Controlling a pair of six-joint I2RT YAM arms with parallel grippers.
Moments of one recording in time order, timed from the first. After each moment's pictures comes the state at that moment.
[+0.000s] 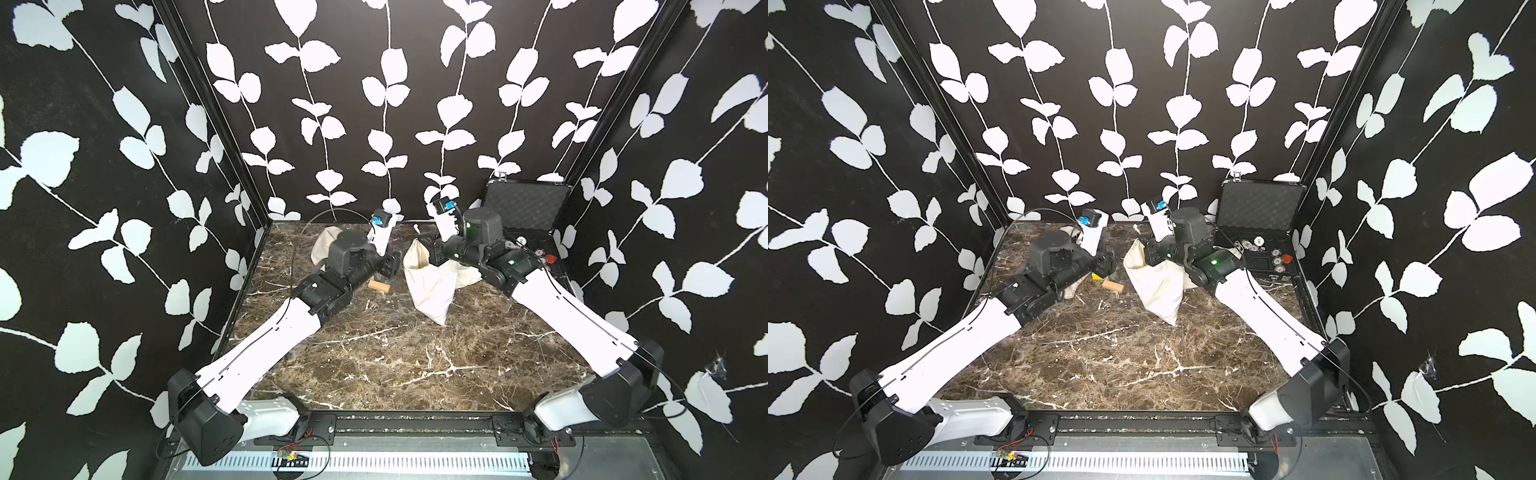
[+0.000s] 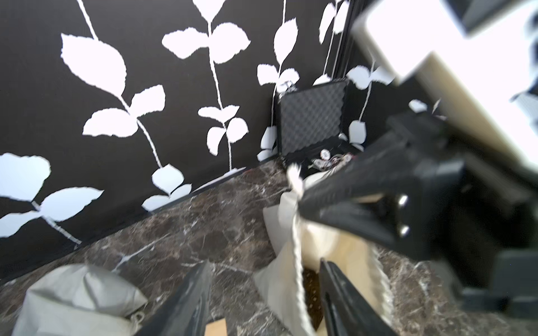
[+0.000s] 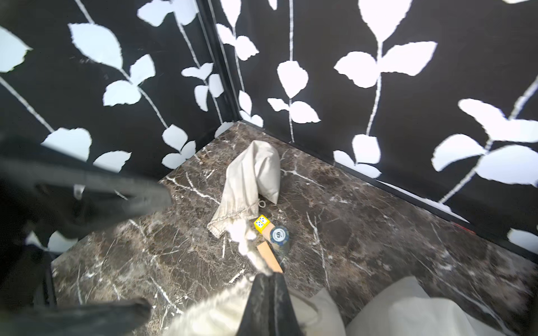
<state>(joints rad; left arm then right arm) -0.68 1.25 1.24 -0.17 0.02 -0.04 0.63 1.49 1.47 -0.35 -0.26 0.05</state>
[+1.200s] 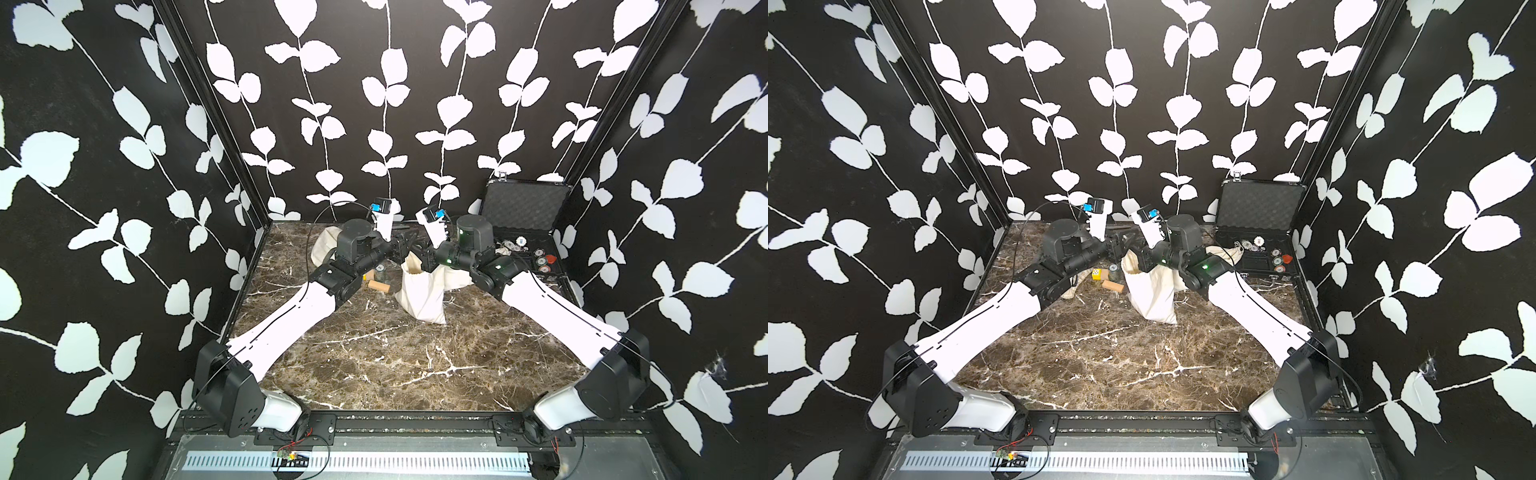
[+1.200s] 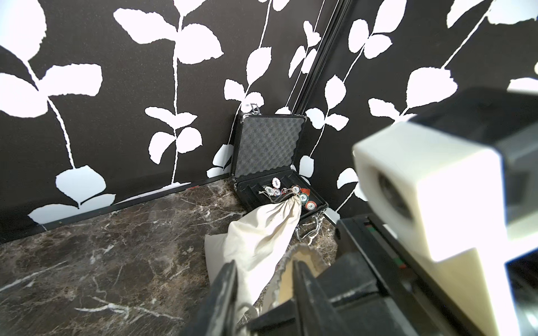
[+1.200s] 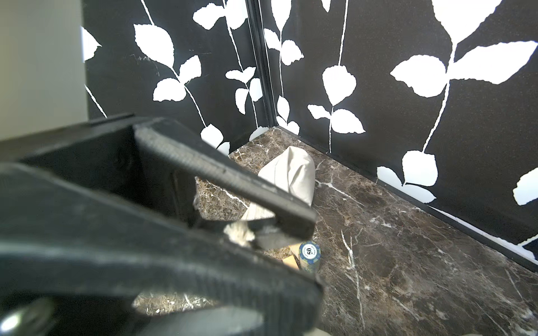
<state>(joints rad) -0.64 1.41 1.24 0.06 0.22 -0.30 0.63 1.52 1.37 -0.16 -0.41 0.05</state>
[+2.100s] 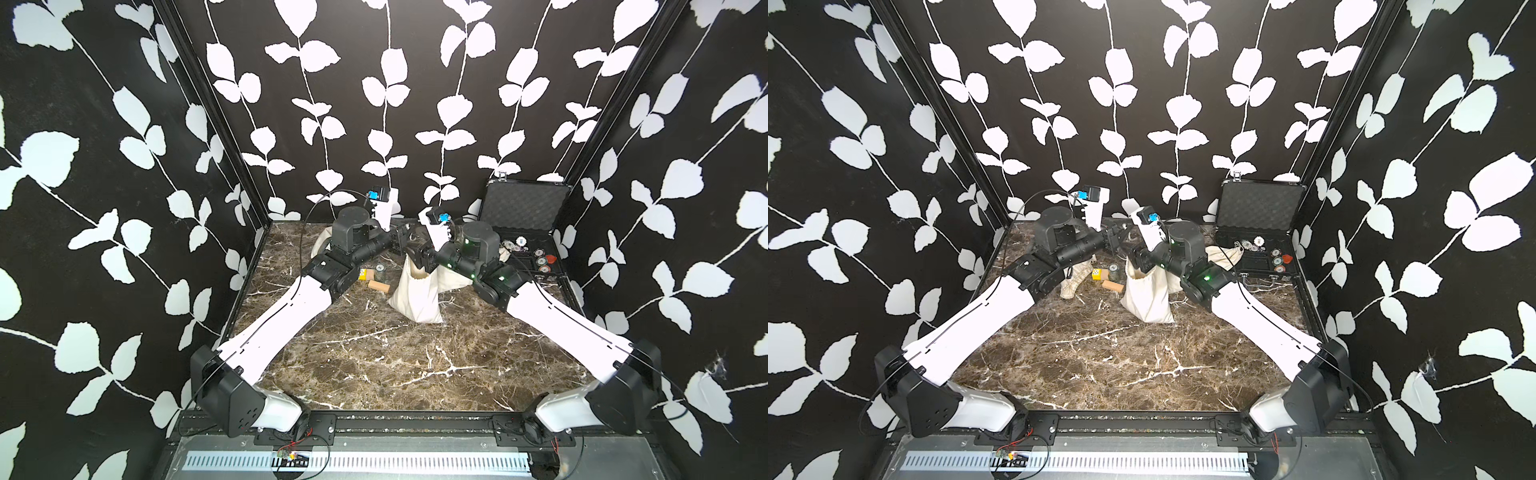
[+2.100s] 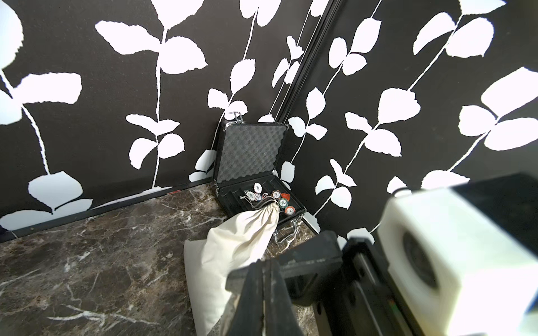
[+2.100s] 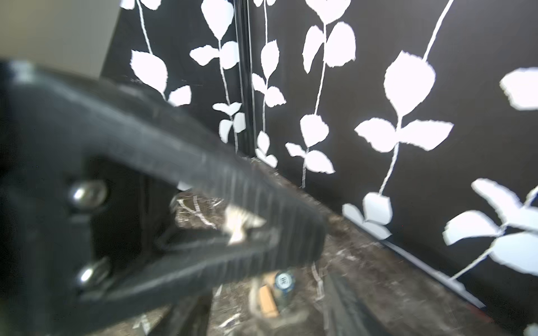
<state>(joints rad) -0.64 1.41 1.39 -0.08 0.27 -0.36 0.68 1.45 1.32 -0.01 -0.22 -0.04</state>
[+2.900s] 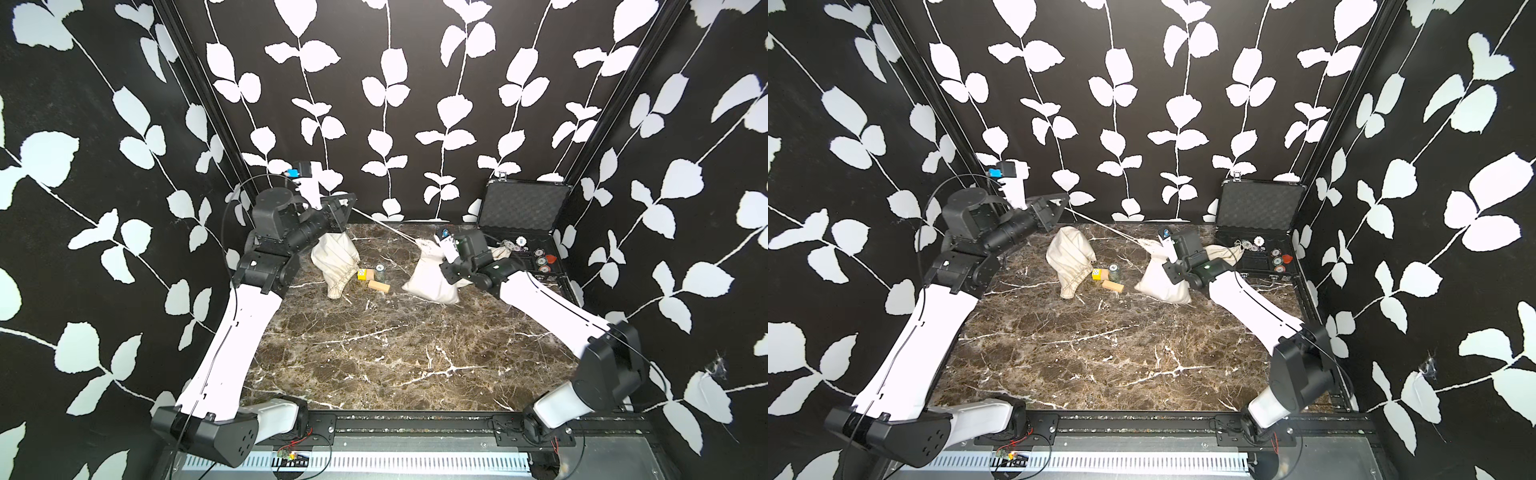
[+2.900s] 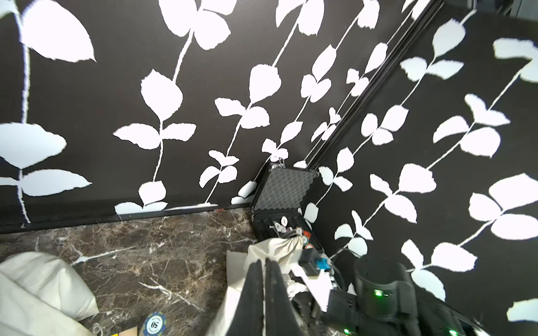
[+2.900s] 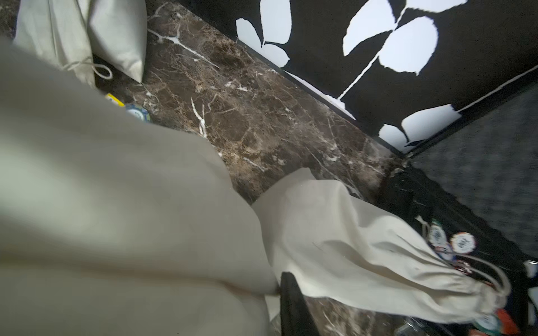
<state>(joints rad) -0.26 1.23 1.52 -0.30 0.41 -0.48 0.54 1.52 1.32 -0.50 0.14 -0.19</state>
